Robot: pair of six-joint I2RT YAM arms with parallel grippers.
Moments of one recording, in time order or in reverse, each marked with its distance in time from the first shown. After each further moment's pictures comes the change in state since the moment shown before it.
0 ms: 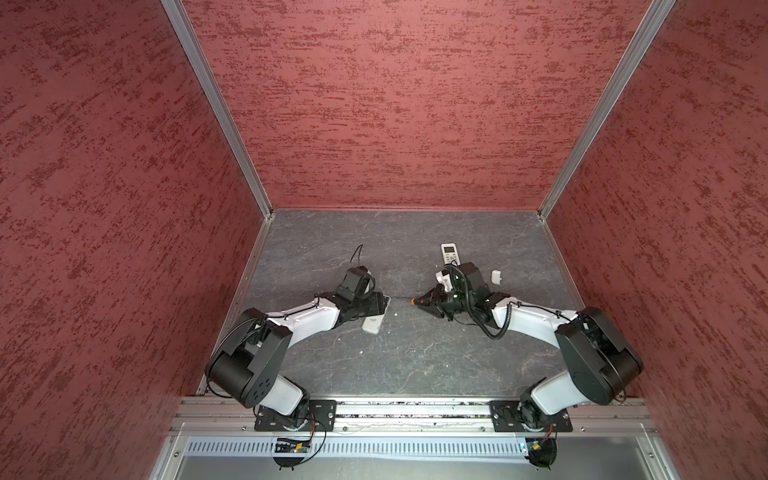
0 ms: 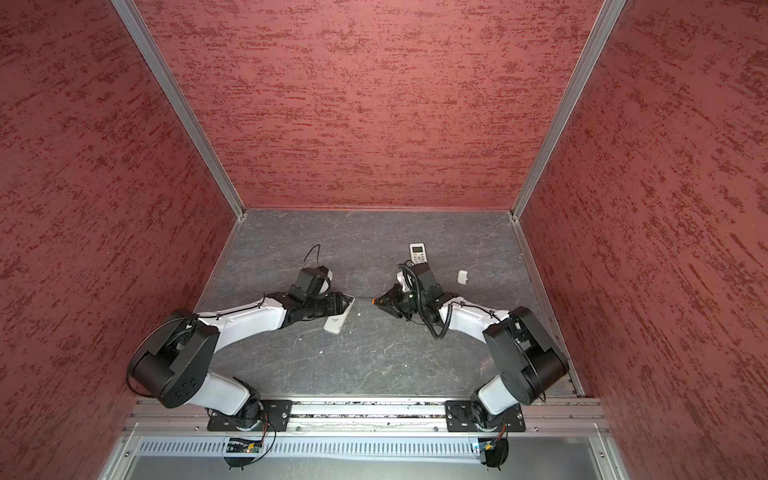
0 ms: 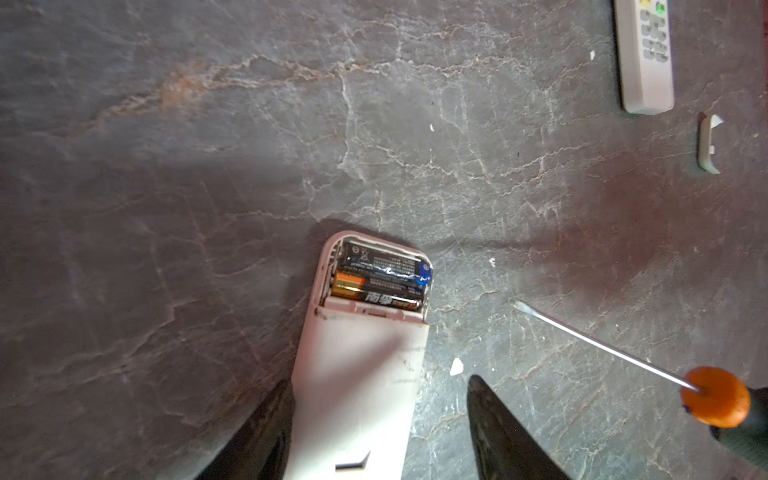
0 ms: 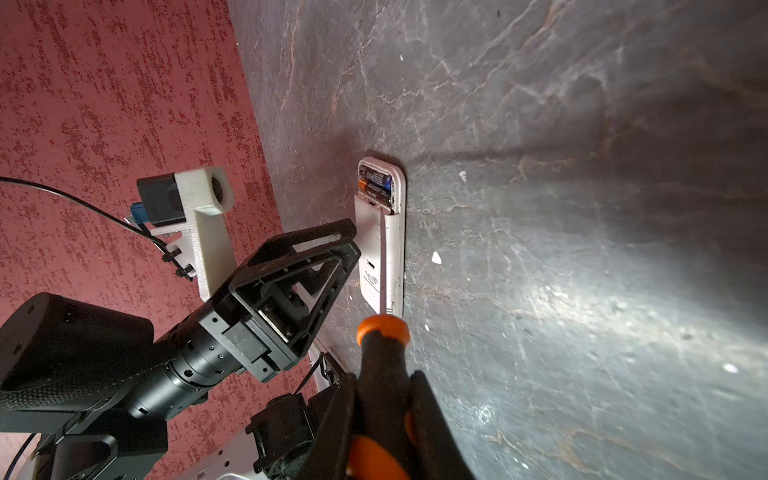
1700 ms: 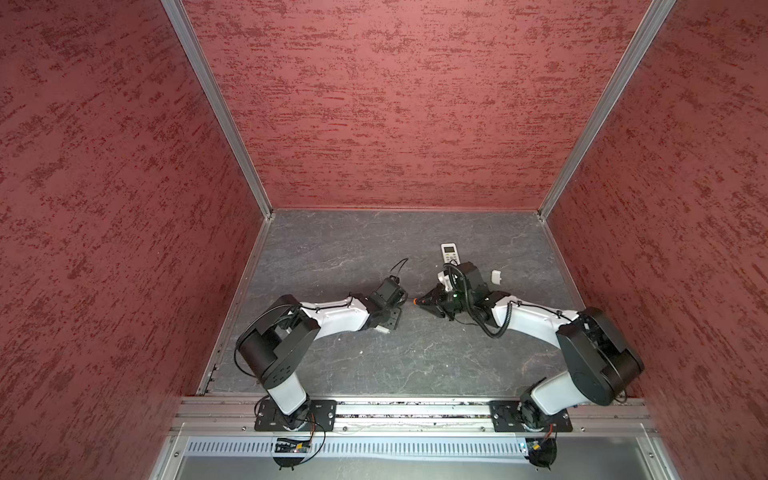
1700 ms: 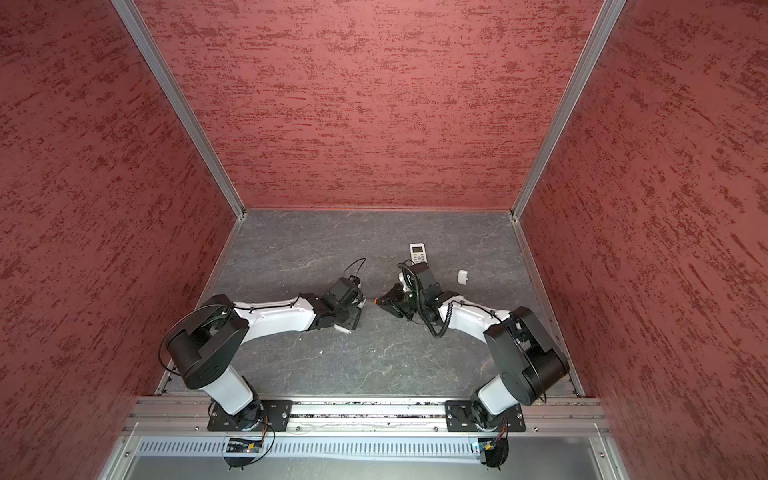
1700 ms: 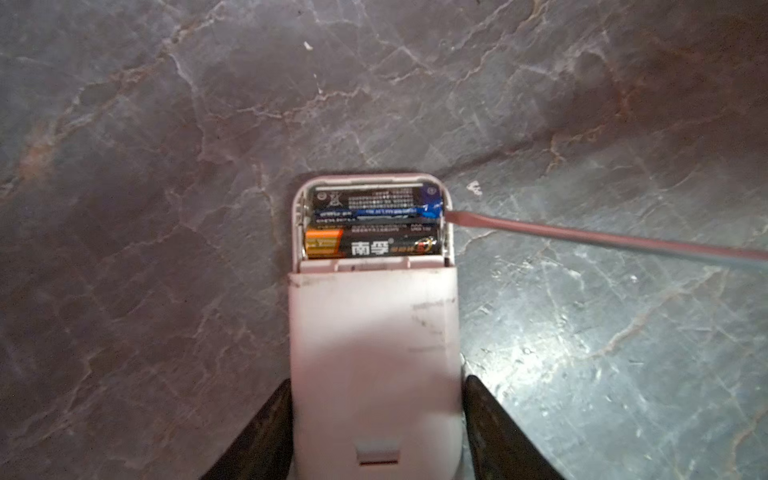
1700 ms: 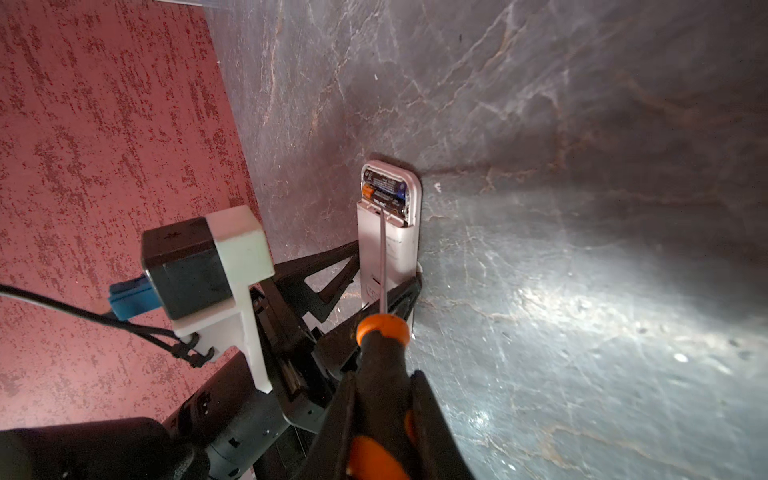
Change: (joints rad) left arm -0.245 0.177 0.147 -0.129 -0.308 0.251; right arm 0.002 -0.006 0.020 -0.070 0.063 -0.002
